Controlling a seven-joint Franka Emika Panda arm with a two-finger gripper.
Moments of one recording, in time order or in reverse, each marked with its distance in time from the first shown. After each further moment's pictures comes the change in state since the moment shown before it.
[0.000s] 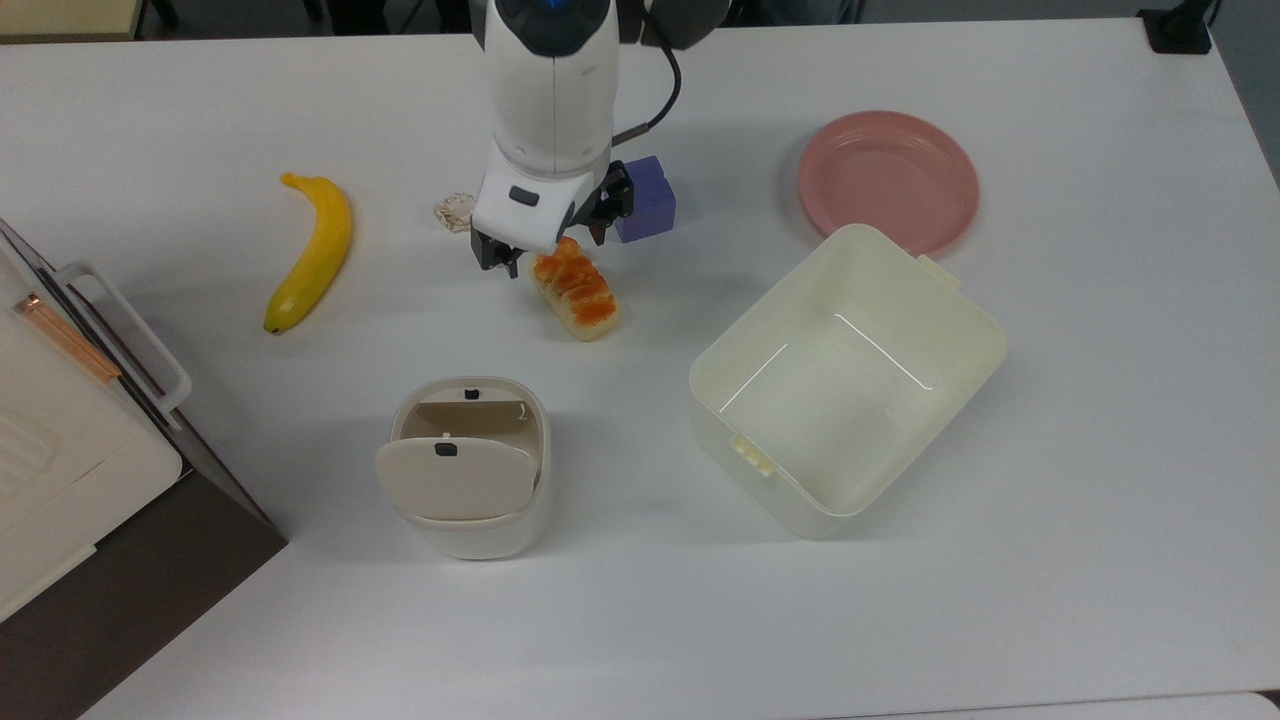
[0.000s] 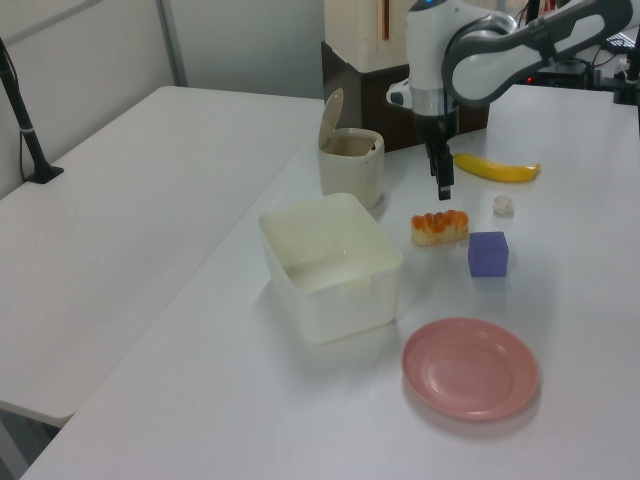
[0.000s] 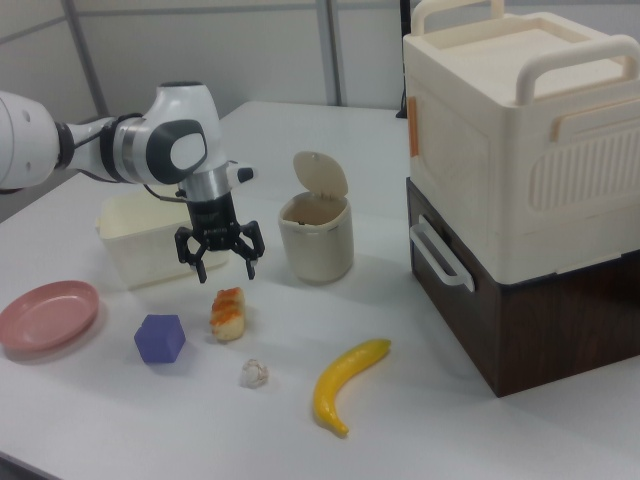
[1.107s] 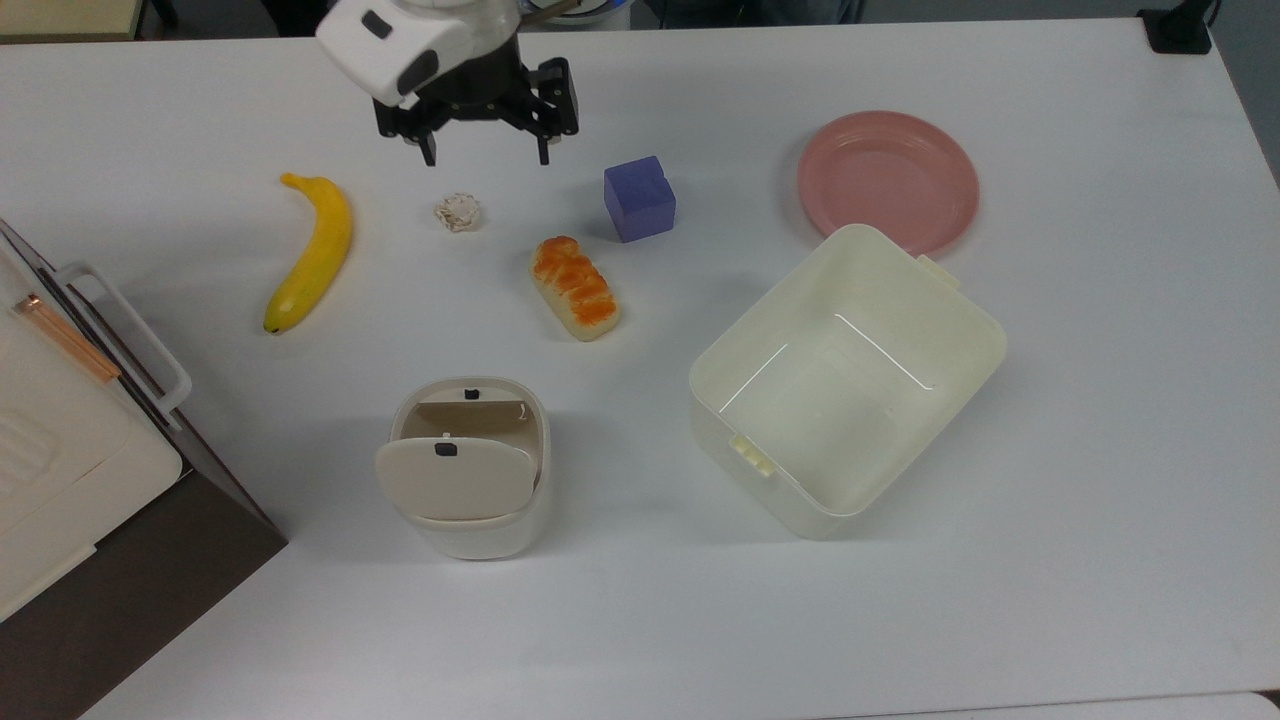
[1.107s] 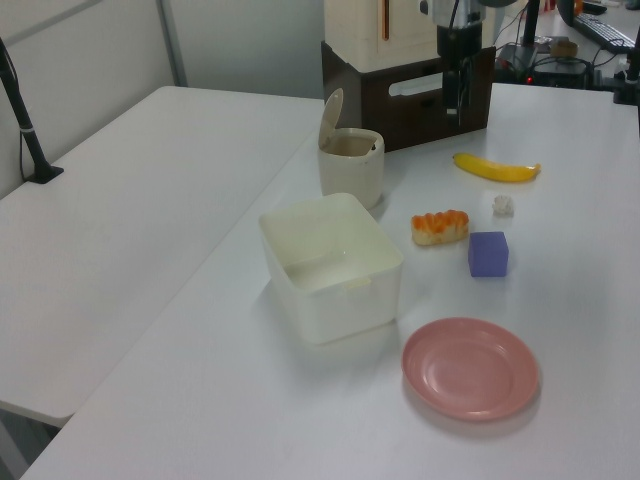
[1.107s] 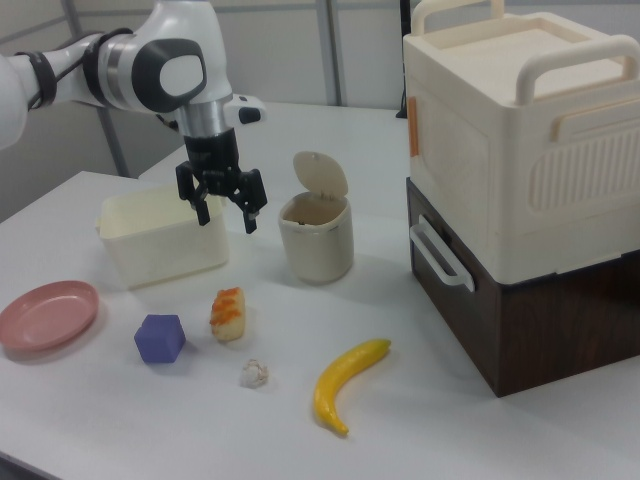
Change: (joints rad) arm -0.088 -0.123 -0.001 0.157 0.028 -0.251 0.298
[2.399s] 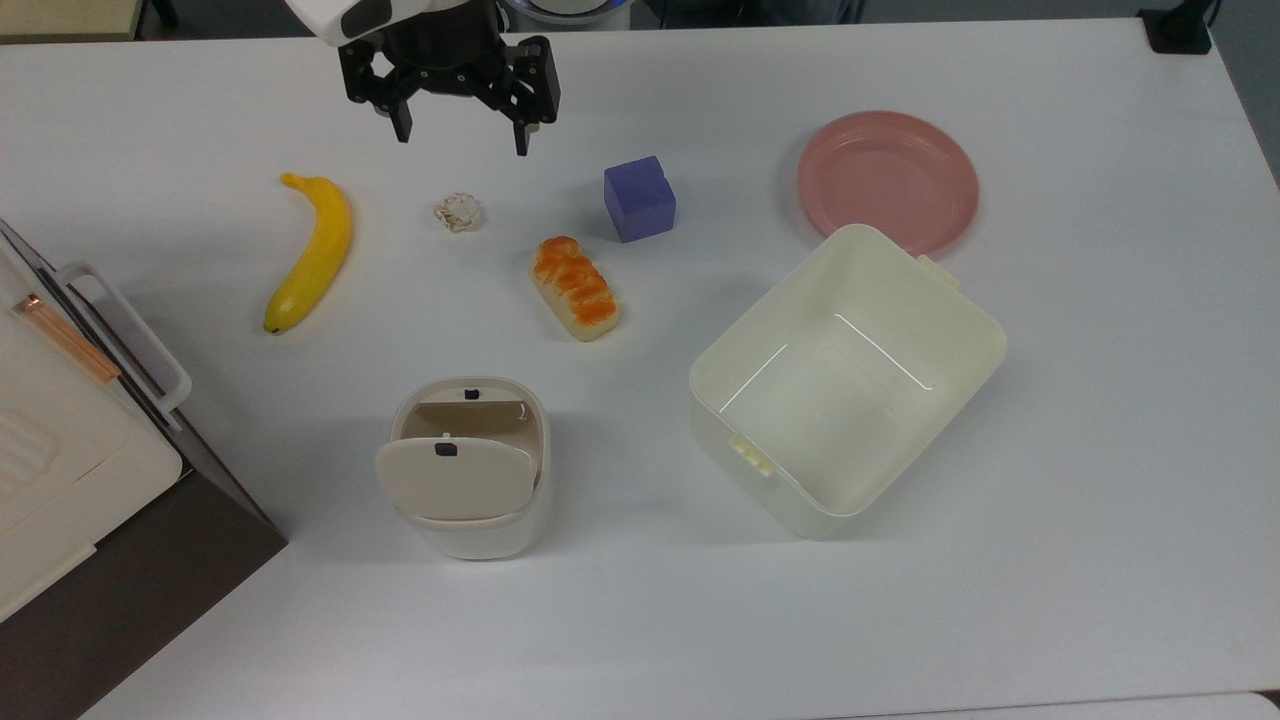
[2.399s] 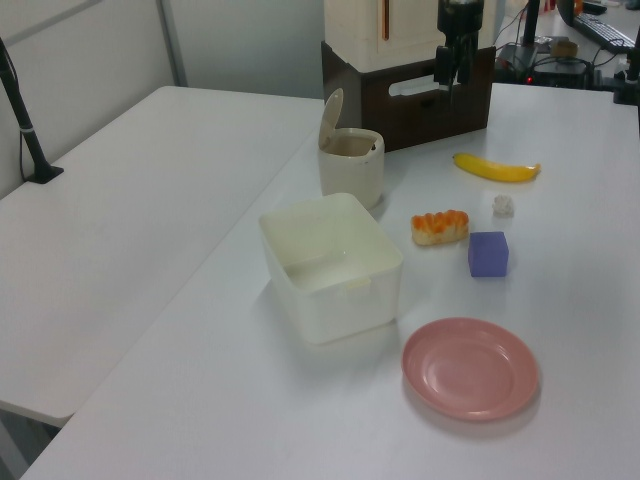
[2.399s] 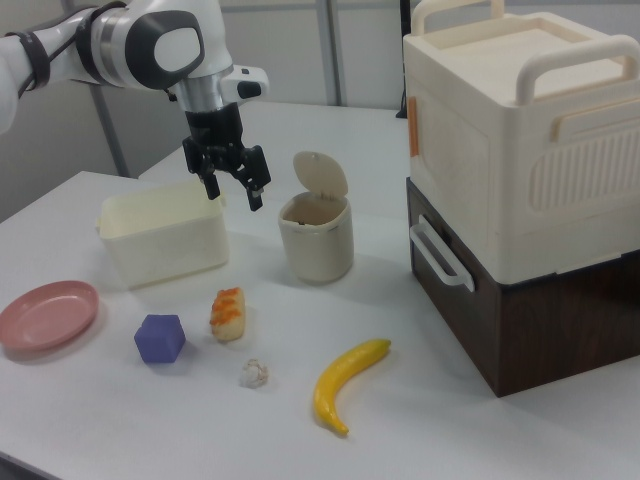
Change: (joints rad) arm -0.013 -0.017 -0.010 0.063 0.000 -0.005 0.129
